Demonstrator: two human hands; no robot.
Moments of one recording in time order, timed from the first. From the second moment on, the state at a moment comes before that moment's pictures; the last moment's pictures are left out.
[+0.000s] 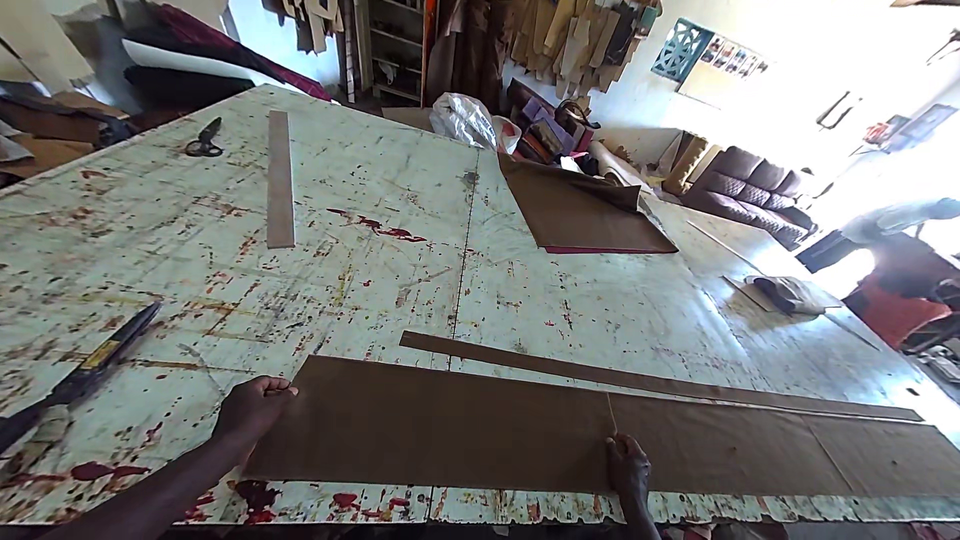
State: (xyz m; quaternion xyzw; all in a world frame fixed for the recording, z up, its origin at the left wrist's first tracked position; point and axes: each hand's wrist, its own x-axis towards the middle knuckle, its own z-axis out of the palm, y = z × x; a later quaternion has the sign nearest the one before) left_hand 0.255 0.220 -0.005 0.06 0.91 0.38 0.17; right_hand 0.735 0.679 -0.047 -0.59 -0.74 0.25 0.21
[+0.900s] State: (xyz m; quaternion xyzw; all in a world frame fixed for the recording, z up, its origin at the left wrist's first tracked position) left_hand 0.201 0.155 0.013 0.04 0.96 0.28 0.07; right_hand 0.664 0.602 -0.022 -0.48 -0.75 0.42 0.18
